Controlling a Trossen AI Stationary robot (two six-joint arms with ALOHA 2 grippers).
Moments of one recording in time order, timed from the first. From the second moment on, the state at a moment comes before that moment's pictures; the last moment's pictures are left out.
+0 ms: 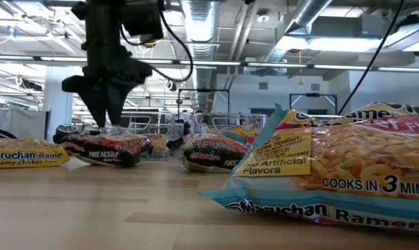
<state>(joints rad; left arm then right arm) 0.11 1.46 0.96 -0.84 -0.08 -0.95 -0.01 1.84 2.33 -1.47 0.47 0.41</state>
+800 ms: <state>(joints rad) 0.10 1.61 0.96 -0.82 -0.08 -1.06 -0.01 1.84 2.33 -1.53 0.45 0.41</state>
